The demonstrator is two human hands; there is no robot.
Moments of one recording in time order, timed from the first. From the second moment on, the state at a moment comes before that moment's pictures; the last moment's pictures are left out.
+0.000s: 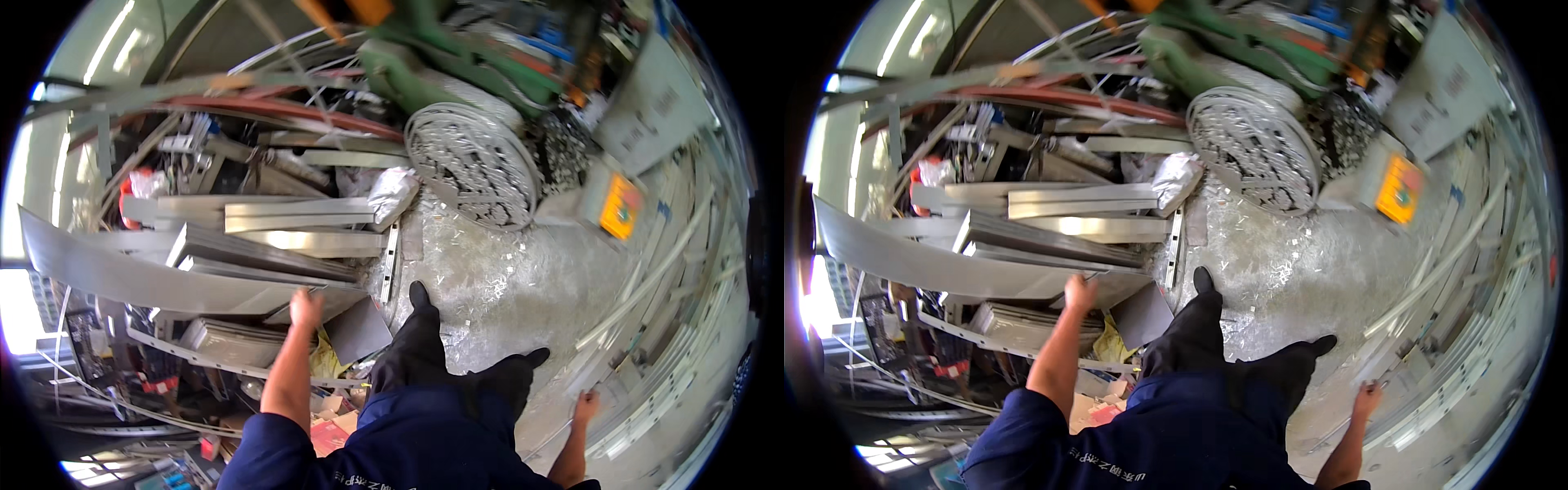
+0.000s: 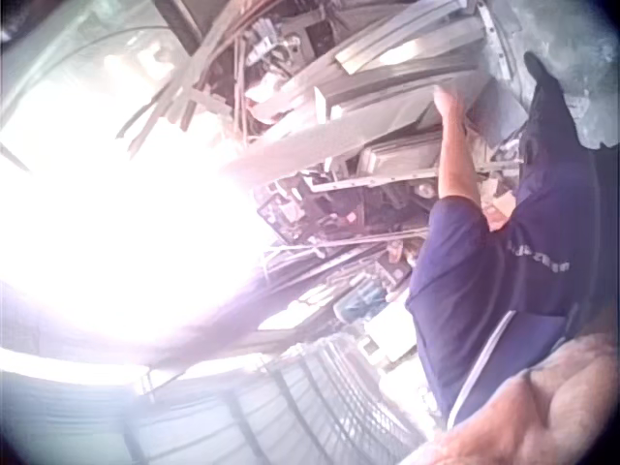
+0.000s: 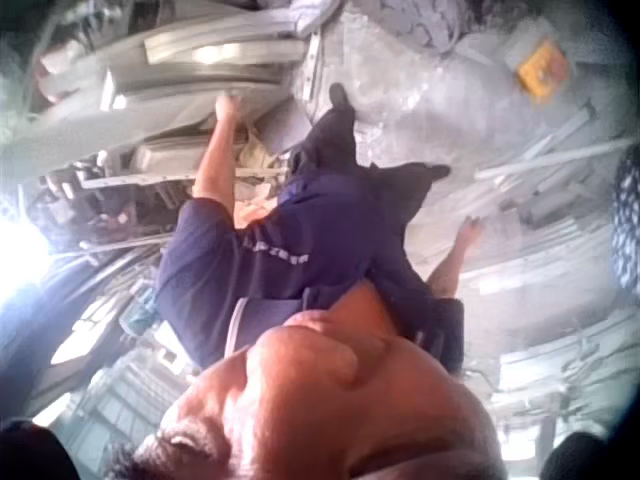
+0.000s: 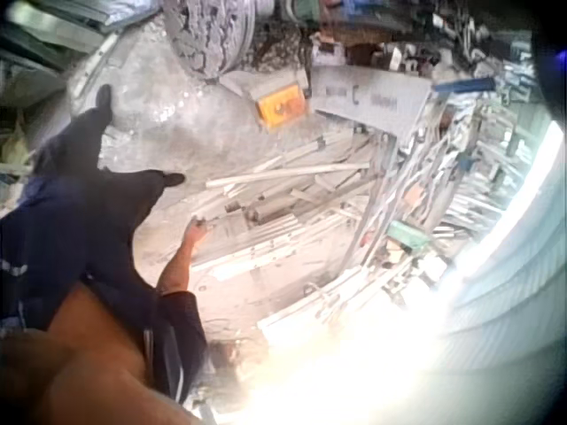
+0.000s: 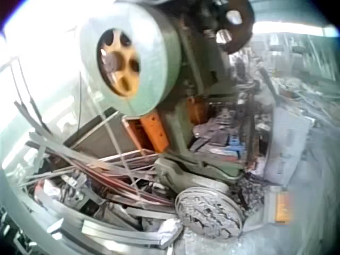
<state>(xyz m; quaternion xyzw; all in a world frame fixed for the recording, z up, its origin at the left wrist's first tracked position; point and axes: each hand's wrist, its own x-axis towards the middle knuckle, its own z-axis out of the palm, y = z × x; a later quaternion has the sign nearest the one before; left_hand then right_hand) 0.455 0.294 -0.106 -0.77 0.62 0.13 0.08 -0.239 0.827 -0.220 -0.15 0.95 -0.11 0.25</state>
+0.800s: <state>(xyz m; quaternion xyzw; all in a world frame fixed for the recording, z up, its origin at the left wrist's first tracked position) 0.556 0.063 -0.054 -0.75 0.66 -0.06 -0.08 -0.001 0.457 -0.063 -0.29 0.82 -0.14 0.48</state>
